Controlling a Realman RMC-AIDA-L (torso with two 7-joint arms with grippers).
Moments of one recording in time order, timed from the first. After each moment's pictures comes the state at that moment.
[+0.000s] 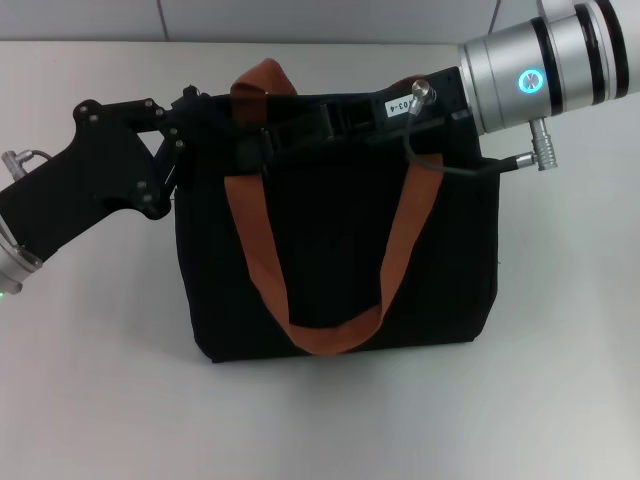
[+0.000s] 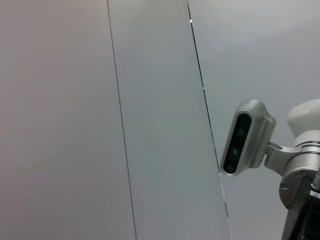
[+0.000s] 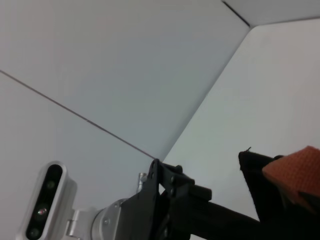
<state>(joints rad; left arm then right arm) -0.43 -2.07 0.55 0.33 1.59 1.74 -0.63 0.95 2.08 -1.06 -0.61 -1.87 -1.49 2.37</state>
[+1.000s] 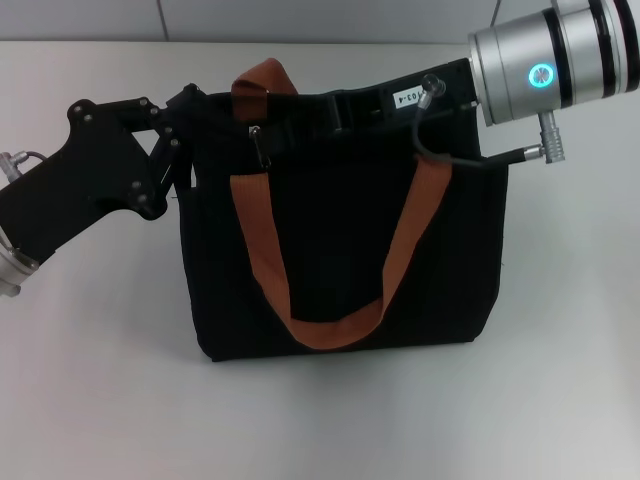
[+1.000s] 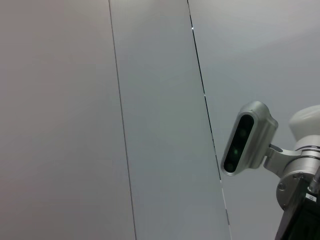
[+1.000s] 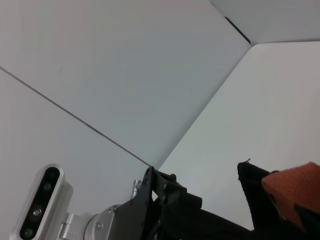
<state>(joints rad) -0.43 -2.07 0.55 0.33 1.57 1.76 -0.63 0.92 2.08 -1.06 -0.68 -1.86 -1.49 2.35</state>
